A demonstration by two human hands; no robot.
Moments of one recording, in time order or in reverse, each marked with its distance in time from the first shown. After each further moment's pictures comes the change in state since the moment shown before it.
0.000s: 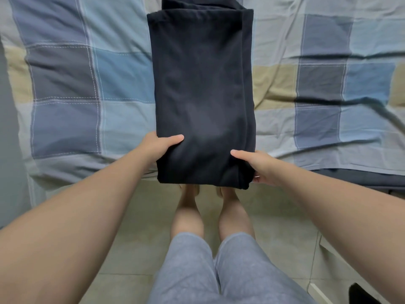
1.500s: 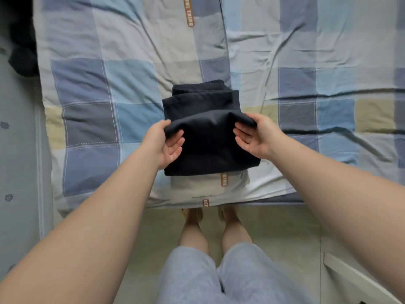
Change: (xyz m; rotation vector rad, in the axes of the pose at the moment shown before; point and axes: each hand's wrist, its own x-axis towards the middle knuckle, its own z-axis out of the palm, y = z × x) left_hand -0.070 0.139 -0.020 -0.640 -0.051 -0.165; right_hand -0.086 -0.150 -0.009 0.705 0.060 -0.261
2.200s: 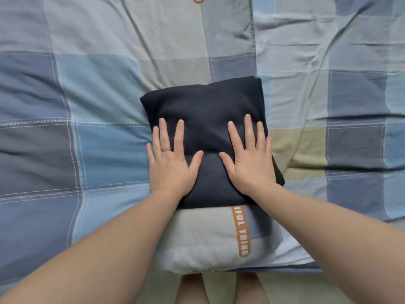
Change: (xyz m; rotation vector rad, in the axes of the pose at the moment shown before) left_hand 0.215 -0.038 0.016 1.432 0.453 0.967; right_hand 0.202 0.062 0.023 -1.698 0.266 -0.965
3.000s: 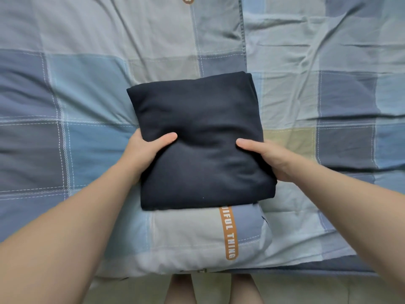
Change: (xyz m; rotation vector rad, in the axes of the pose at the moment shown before) left_hand 0.040 -0.025 -0.046 -0.972 -0.248 -0.454; right_hand 0.026 0.074 -0.038 1.348 -0.667 0.511
